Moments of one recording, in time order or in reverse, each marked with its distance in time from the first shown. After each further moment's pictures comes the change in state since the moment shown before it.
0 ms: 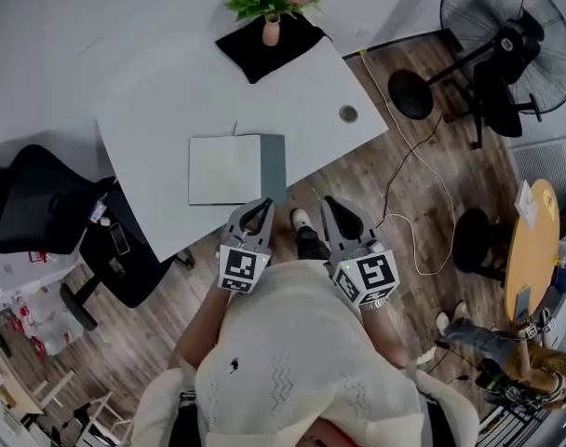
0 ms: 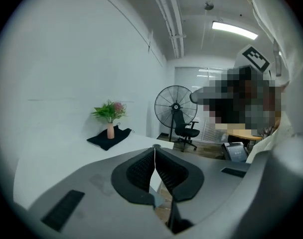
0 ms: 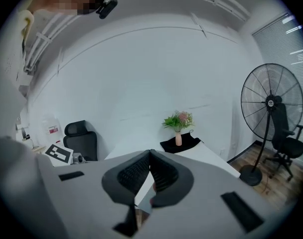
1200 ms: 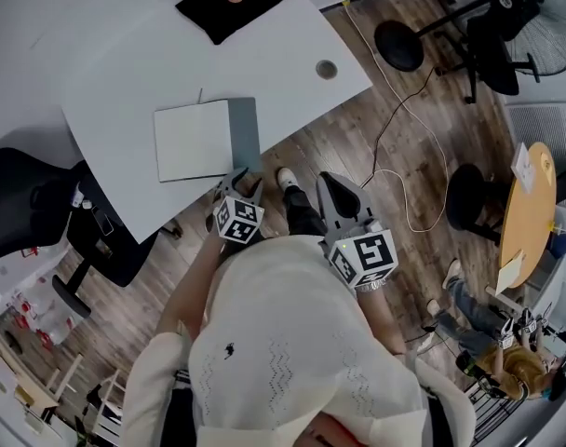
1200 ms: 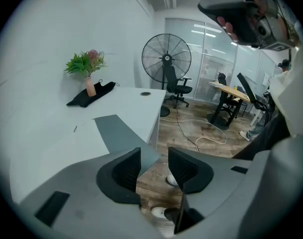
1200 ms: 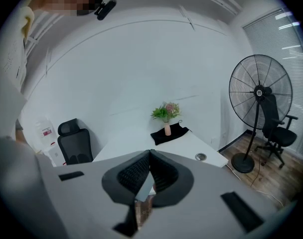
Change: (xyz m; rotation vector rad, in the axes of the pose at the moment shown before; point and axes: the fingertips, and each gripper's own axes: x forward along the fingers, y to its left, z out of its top) left arm 0.079 -0.033 -0.174 0.092 0.499 -0.090; right arm -0.021 -0.052 -0.034 0.077 0.080 -0.069
